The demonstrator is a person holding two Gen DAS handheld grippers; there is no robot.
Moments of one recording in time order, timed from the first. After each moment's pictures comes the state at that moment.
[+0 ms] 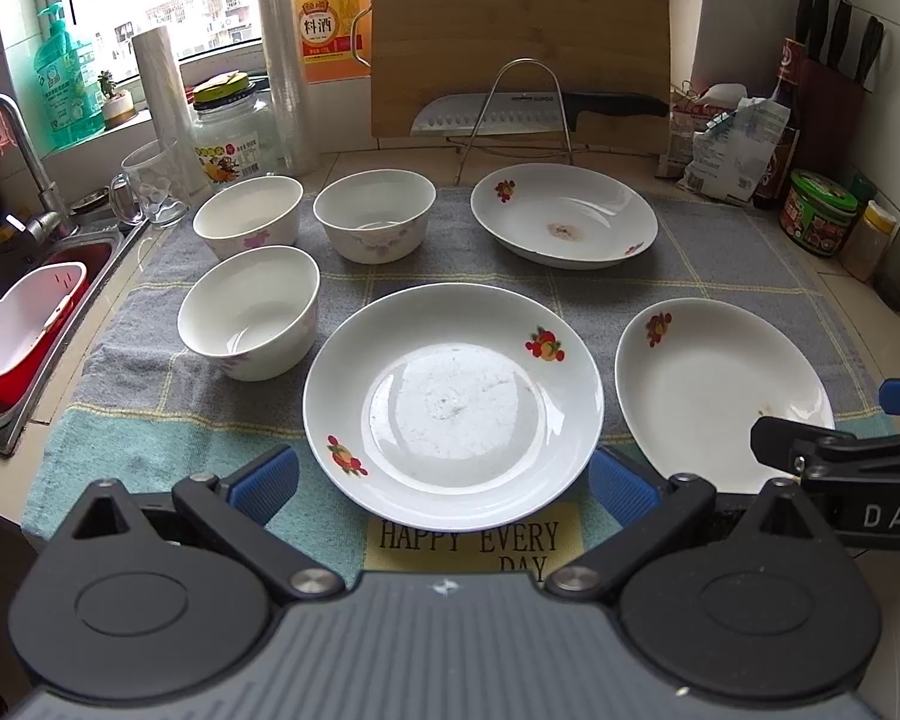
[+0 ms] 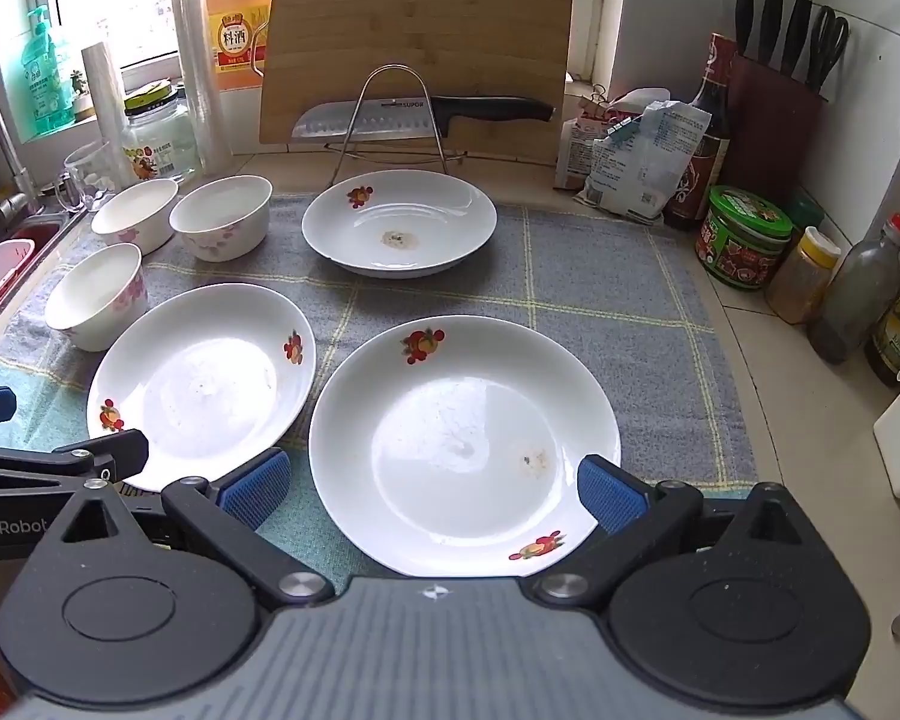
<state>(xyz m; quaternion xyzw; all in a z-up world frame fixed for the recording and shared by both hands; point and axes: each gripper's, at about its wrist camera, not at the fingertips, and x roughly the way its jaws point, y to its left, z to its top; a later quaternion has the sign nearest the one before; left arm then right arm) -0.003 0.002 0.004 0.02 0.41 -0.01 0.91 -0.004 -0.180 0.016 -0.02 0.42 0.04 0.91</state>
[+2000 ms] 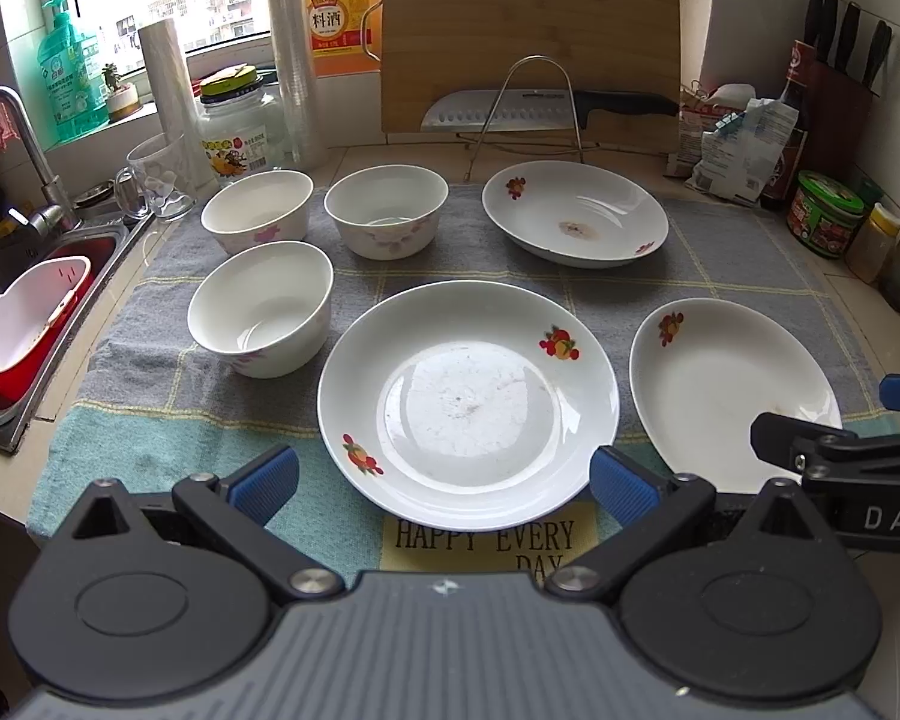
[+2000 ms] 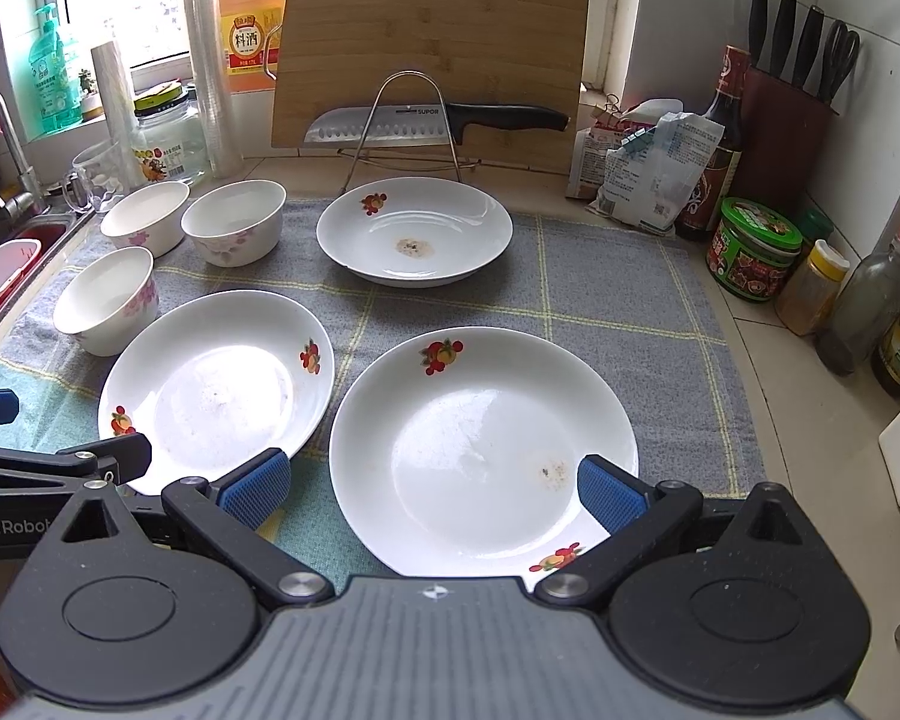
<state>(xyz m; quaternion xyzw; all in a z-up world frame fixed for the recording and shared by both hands) 0.003 0.009 0.007 0.02 0.42 -0.01 0.91 0.001 -0.168 0.019 -0.02 0.42 0.04 0.91</state>
